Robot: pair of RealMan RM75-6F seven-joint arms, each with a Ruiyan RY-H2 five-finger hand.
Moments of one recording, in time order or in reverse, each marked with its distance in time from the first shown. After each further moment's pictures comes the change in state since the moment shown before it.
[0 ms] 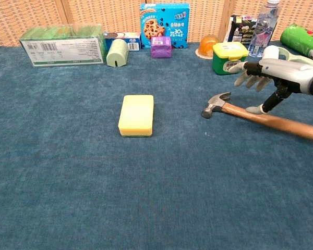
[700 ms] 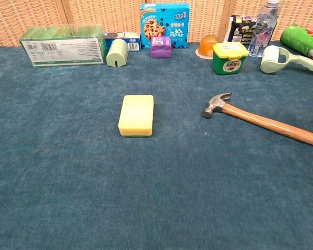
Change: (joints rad) left arm 0.017 -0.079 -0.050 0.095 0.049 0.150 -0.012; right arm -0.277 0.072 -0.057 0.029 -0.233 0.491 0.043
